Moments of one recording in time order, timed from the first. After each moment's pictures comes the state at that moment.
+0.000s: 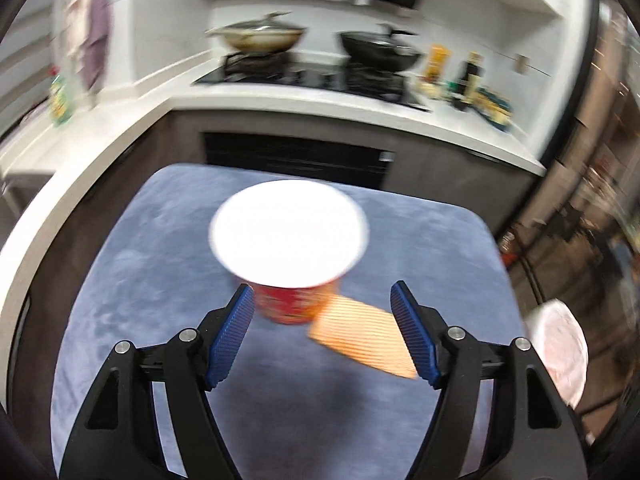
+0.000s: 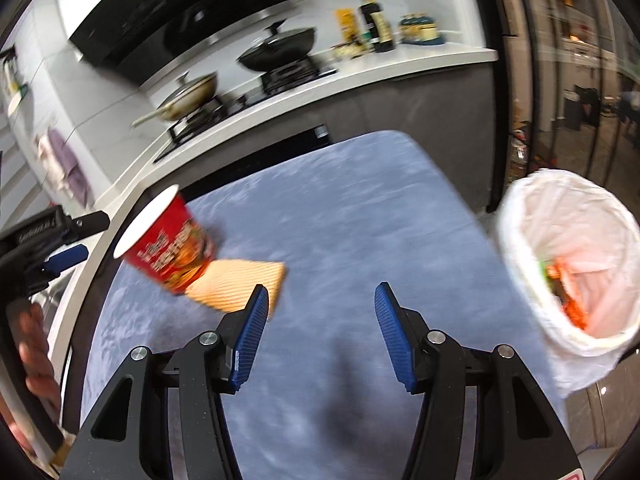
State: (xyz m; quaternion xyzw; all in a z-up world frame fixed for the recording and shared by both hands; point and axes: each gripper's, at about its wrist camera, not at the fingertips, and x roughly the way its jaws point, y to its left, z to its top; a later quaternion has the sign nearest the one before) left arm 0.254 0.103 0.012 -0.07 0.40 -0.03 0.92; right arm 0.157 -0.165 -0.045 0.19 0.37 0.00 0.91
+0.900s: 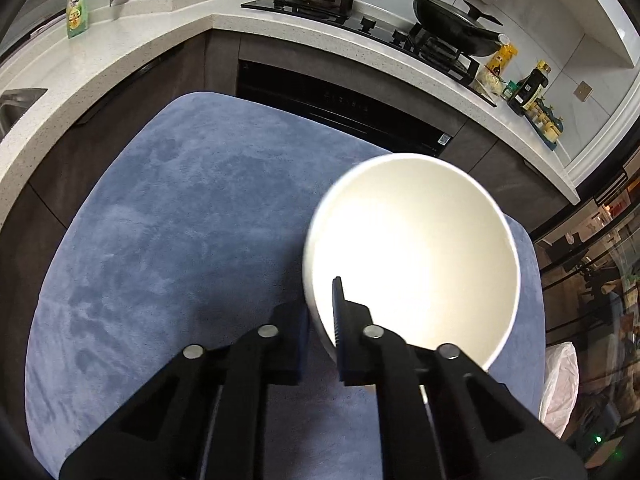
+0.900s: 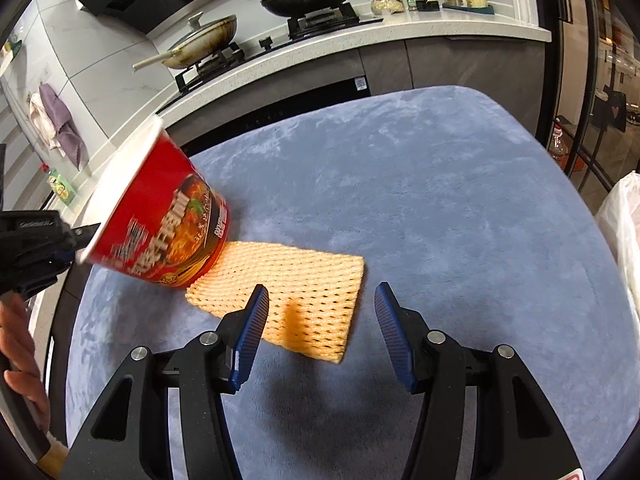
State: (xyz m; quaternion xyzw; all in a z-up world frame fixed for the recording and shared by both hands) left arm 0.326 0.178 -0.055 -0.16 0.47 0.00 0.87; right arm 0.248 -0.093 -0.101 0.17 0.43 0.03 0.89
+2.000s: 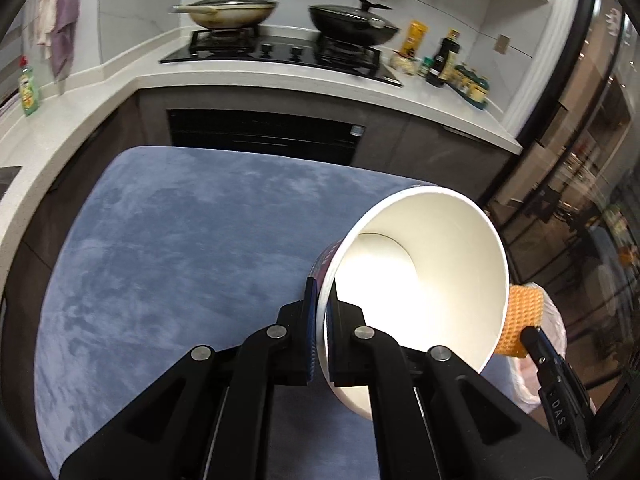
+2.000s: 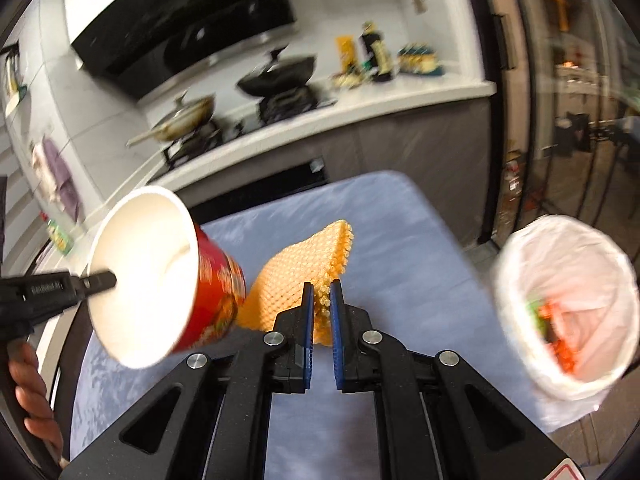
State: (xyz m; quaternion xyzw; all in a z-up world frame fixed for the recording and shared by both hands) left arm 0.265 0.062 0.005 -0.07 0.43 -0.10 0.89; right arm 0.170 -0.182 -0.017 0.18 0.32 -0.04 0.93
